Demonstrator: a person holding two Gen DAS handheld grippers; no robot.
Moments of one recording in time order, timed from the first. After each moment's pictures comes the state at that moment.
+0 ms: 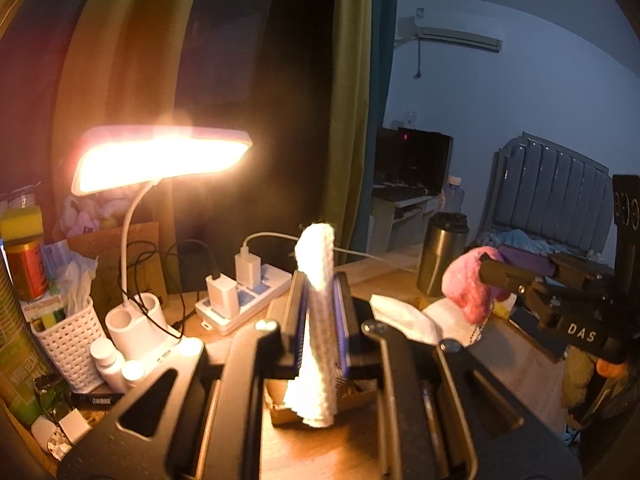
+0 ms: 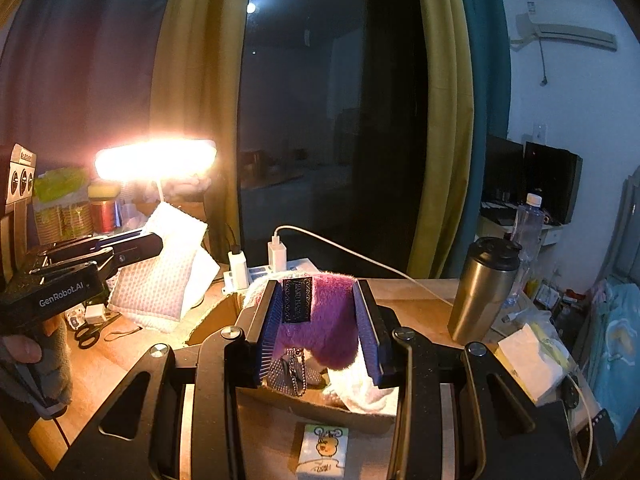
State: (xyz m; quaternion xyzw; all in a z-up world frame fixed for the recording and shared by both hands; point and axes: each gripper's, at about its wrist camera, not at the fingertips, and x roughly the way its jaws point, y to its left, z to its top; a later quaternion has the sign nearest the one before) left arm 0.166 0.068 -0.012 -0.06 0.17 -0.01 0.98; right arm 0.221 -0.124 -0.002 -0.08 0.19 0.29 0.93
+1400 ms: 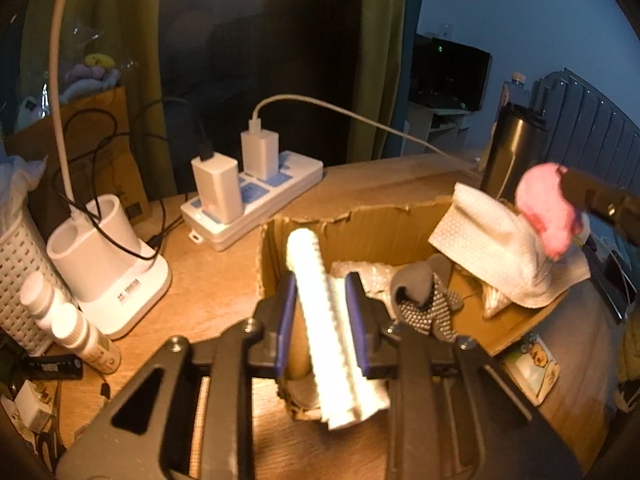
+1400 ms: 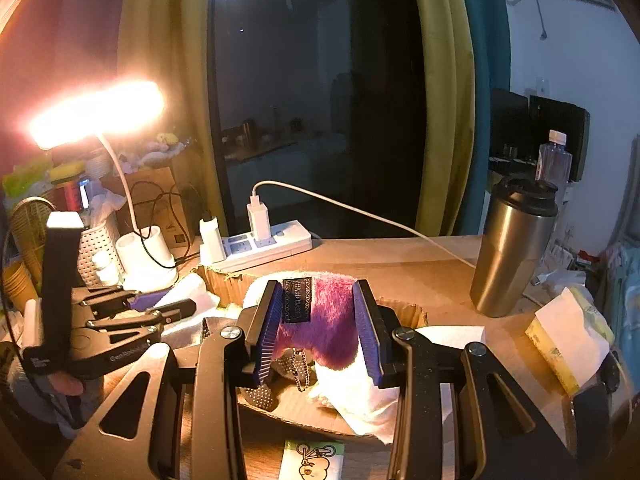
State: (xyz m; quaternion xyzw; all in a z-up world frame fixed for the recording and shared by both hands) left arm 0.260 0.078 -0.124 -0.06 0.33 0.03 0.94; right arm 0.290 -0.115 -0.061 -0.06 0.26 0.29 0.92
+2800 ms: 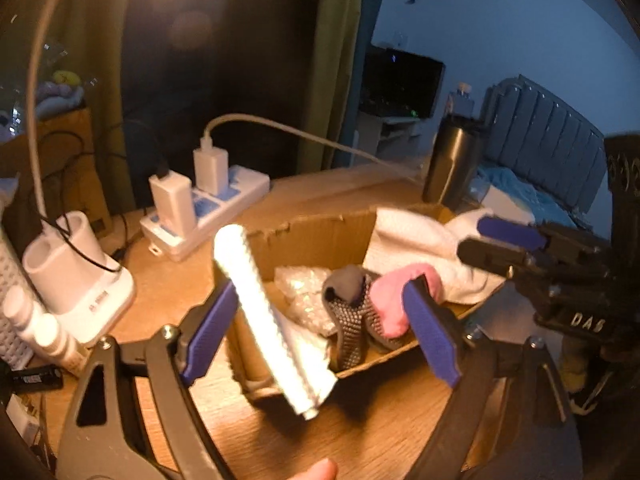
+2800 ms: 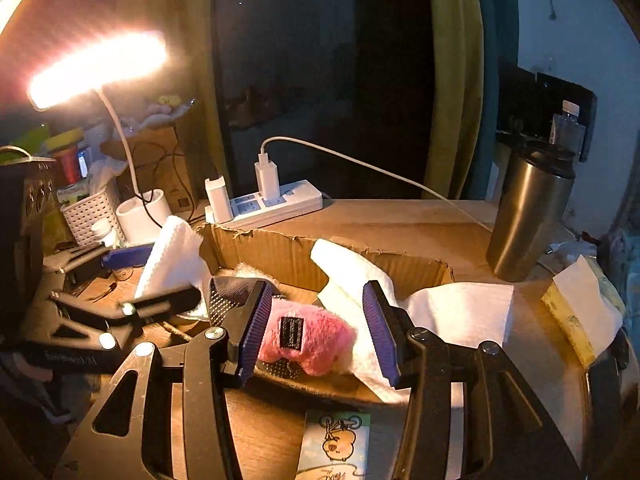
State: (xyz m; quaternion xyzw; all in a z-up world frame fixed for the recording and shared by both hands) left arm 0.238 0.071 -0.098 -0.07 0.30 -0.06 0.95; right arm 0.281 -0.102 -0.086 -0.07 0.31 0.29 0.90
